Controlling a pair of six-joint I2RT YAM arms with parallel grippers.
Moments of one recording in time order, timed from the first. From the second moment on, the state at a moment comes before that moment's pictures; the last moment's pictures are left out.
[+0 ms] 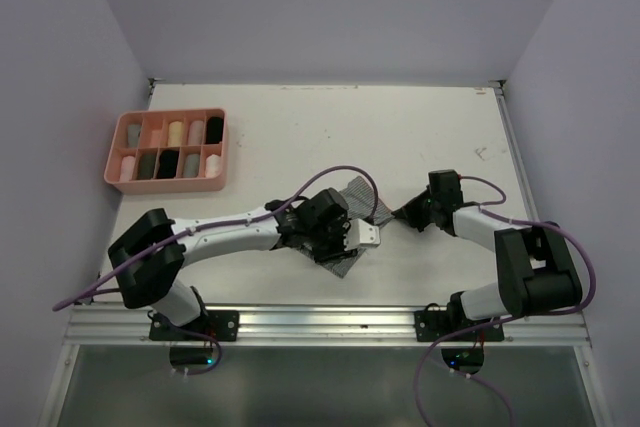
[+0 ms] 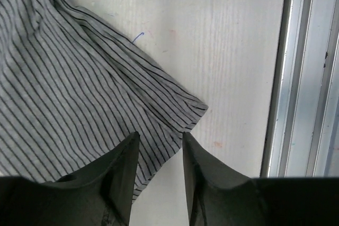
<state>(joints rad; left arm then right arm) -1.03 1.55 0.99 -0.39 0.26 0.39 0.17 1.43 0.53 -0.05 -0.17 1.16</state>
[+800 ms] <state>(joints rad) -1.12 1.70 1.00 -0.36 0.27 0.39 0.17 1.41 0.53 -0.08 -0.16 1.16</state>
